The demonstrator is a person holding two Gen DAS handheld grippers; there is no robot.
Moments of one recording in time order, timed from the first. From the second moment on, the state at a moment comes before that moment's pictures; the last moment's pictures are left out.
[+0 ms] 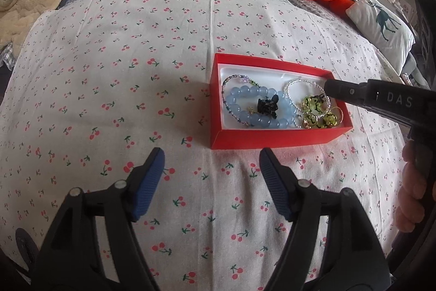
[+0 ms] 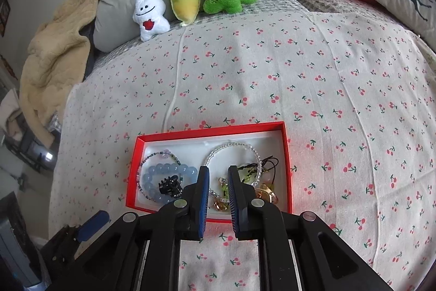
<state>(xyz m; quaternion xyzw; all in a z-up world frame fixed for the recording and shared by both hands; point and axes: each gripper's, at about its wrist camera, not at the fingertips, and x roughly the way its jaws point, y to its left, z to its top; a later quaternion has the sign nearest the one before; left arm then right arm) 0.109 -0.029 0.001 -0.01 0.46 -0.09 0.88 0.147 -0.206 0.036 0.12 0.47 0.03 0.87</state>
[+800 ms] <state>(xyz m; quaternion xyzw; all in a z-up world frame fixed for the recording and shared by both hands) 0.050 -0.022 -0.018 0.05 0.50 -0.04 0.86 0.046 -0.200 0.030 0.03 0.48 0.00 0.88</state>
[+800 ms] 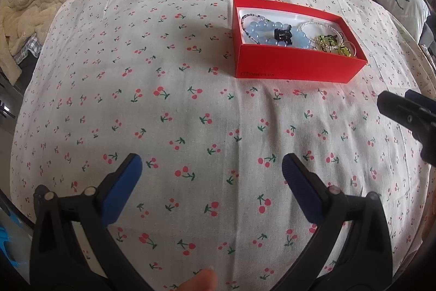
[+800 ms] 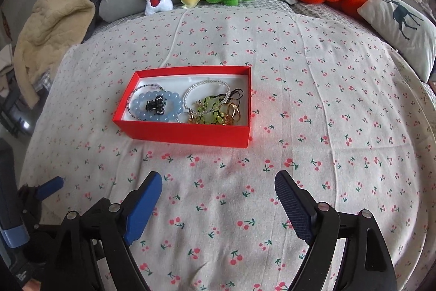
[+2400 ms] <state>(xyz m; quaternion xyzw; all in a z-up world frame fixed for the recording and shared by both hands) 0.040 -0.032 -0.019 0.05 0.50 -0.05 0.86 0.025 -0.203 0.007 0.01 0.51 -0.02 0.86</state>
